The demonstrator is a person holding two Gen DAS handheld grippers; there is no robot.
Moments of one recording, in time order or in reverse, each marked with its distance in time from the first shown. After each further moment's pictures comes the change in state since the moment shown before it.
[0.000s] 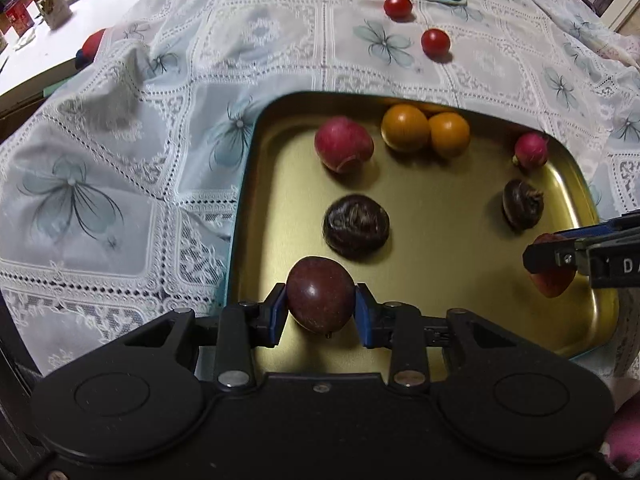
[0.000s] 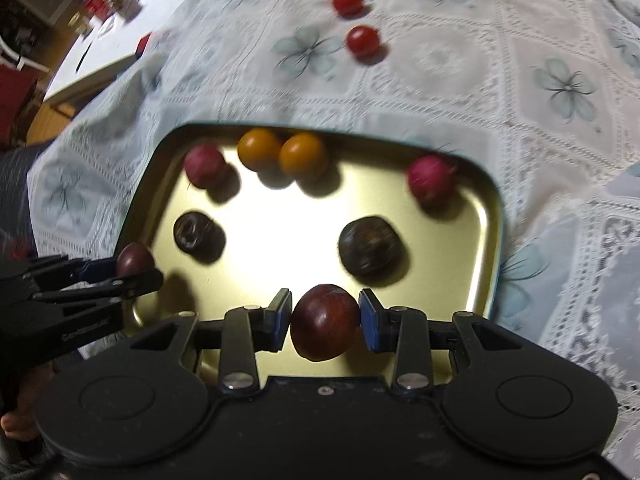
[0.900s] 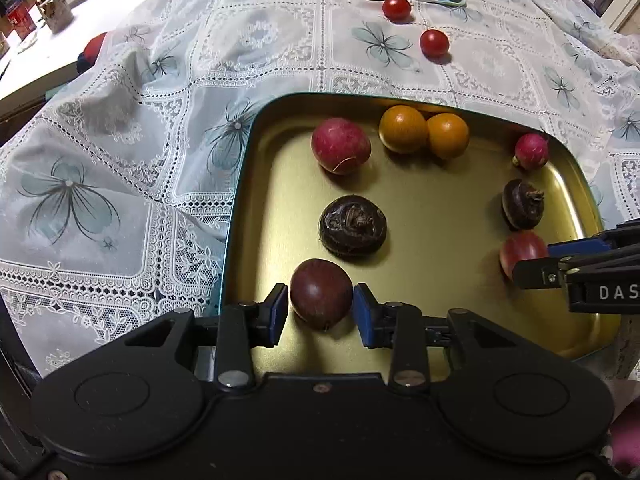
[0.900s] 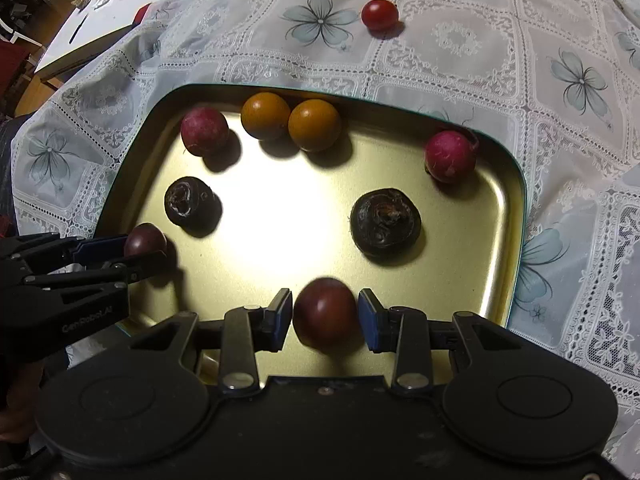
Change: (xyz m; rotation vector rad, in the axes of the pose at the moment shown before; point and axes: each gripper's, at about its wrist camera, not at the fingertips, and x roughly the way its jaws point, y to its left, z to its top) left arm -0.002 -0.002 0.000 0.006 -0.014 0.014; right arm 0.017 0.016 -0.012 -0.038 0.028 -0.055
